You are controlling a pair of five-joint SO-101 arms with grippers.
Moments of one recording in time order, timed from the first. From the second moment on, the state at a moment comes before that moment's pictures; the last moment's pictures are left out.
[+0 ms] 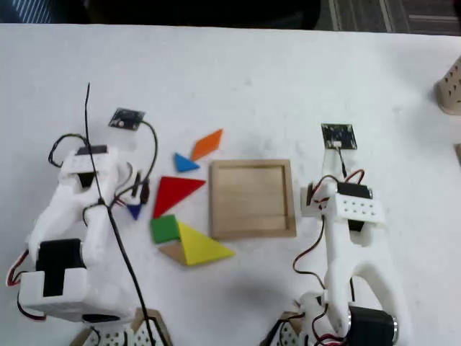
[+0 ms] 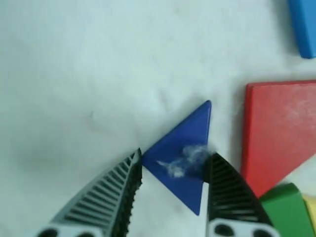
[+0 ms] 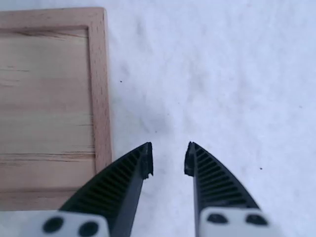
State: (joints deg) left arm -11.6 3.2 36.1 54.5 -14.9; right arm 4.3 -22.7 53.5 48.5 10.3
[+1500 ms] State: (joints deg) left arm 22.5 3.2 14.9 64.8 0.0; right arm 20.0 -22.7 55.1 48.4 10.4
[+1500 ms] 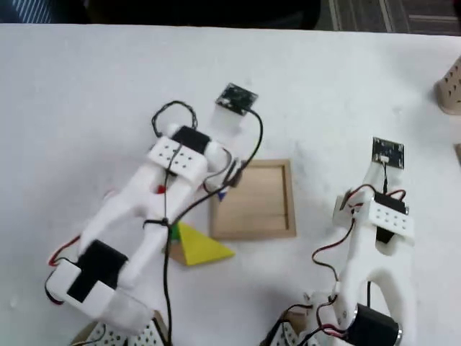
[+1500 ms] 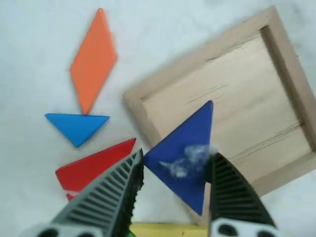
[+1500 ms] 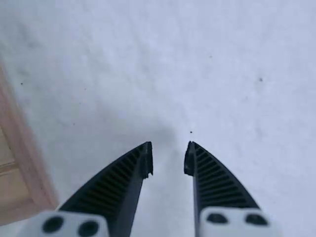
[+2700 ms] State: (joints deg) left arm -4.4 -21.6 43.9 52.2 1.4; right arm 16.2 -22.7 55.1 46.4 12.4
